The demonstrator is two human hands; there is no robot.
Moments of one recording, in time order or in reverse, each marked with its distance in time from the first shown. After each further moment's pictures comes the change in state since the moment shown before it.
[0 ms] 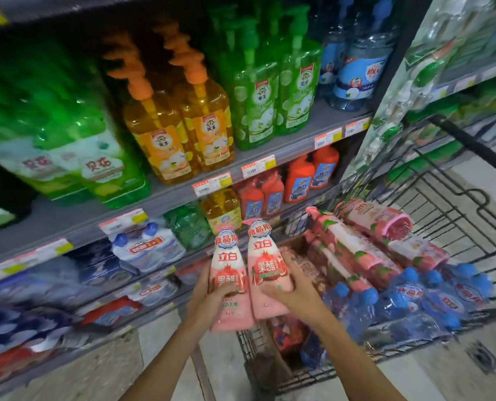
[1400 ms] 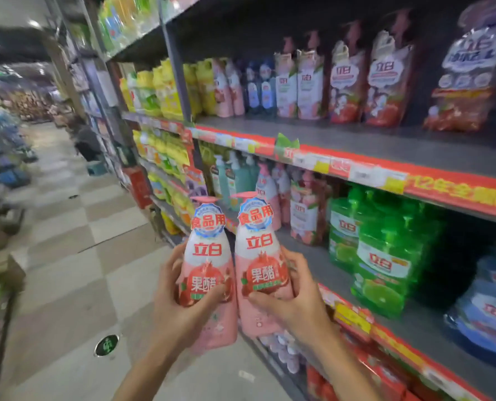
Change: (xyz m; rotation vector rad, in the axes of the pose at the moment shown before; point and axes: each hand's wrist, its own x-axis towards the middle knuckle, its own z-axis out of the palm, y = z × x) left_hand -0.513 -0.090 -0.905 -0.089 1.547 0.754; right_hand -0.244 -0.168 1.080 0.058 -1.205 -0.484
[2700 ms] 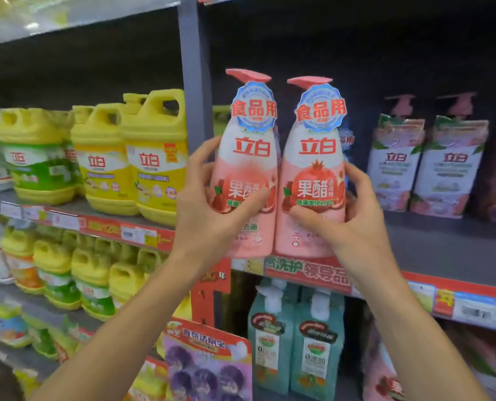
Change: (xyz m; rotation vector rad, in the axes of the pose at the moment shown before) left_hand 0.712 -0.133 -0.047 -0.406 -0.441 0.495; right_hand 0.585 -0.039 0.253 -0.362 0.580 -0.482
